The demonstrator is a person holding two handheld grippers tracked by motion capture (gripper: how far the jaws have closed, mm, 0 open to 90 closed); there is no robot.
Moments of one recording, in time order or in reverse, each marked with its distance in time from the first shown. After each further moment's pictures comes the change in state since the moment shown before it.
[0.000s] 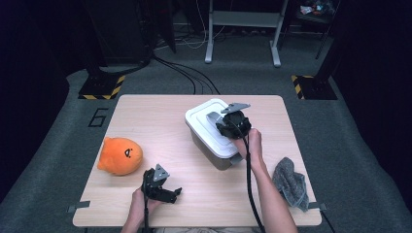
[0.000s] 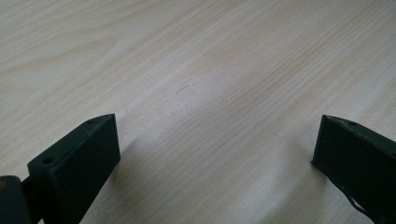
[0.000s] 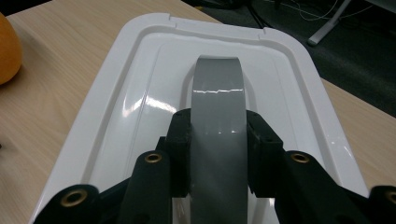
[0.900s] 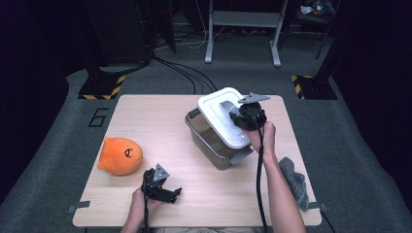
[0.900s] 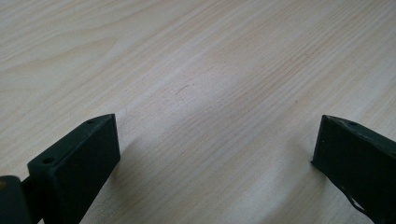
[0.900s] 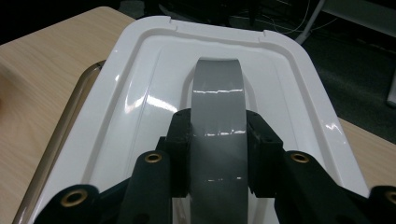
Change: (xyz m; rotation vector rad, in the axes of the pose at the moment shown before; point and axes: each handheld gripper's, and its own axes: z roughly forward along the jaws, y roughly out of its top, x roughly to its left) left arm 0.000 0.000 0.000 -0.001 -0.003 -0.006; right arm -0.041 0.004 -0.026 -0.087 -0.057 0.059
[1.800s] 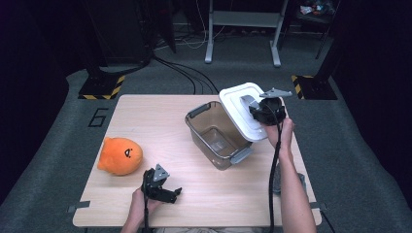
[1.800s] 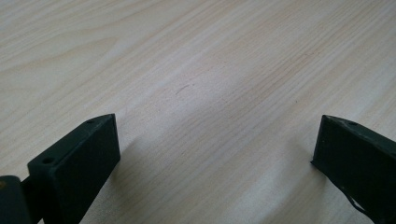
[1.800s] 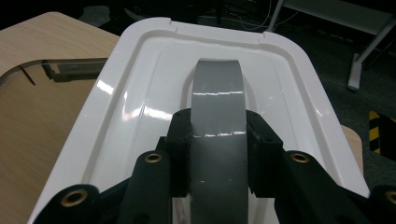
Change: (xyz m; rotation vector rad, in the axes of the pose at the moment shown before) left arm 0.000 0.000 0.000 -0.003 0.006 0.004; right arm -0.056 -0.013 -0.015 -0.010 -0.105 0.068
